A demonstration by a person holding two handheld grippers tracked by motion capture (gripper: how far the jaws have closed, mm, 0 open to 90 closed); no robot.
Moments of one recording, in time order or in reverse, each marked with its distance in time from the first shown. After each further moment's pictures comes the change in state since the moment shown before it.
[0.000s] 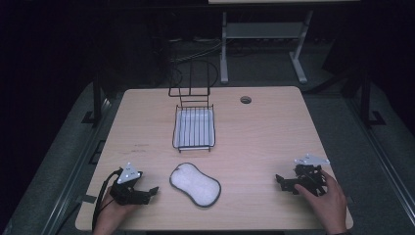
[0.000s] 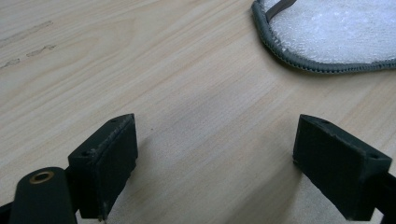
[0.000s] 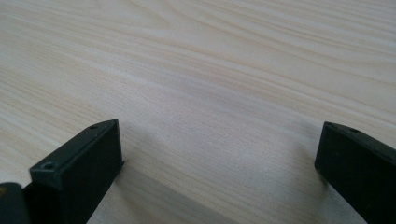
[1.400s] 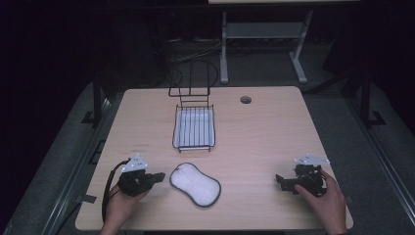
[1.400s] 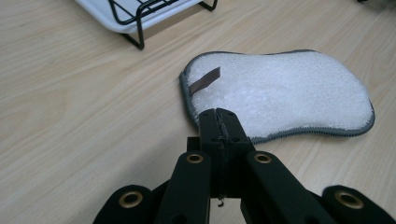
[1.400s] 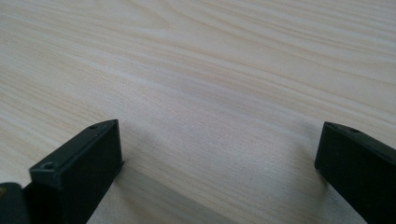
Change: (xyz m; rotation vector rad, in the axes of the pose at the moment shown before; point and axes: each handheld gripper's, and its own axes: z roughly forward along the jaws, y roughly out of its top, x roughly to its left) left arm -0.019 0.048 -0.003 -0.034 -0.185 -0.019; right arm 0.000 0.000 0.000 -0.001 0.000 -0.001
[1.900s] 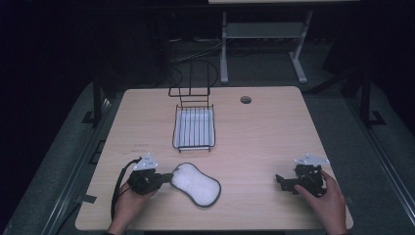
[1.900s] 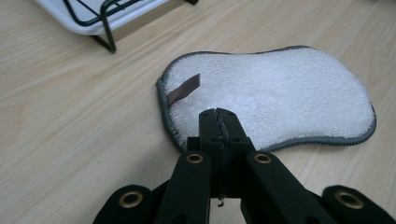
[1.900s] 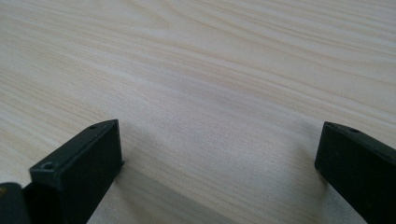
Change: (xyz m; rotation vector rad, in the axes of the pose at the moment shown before) left arm -0.008 0.007 0.022 0.037 -0.035 0.027; right arm 0.000 0.000 0.000 0.000 0.000 0.001
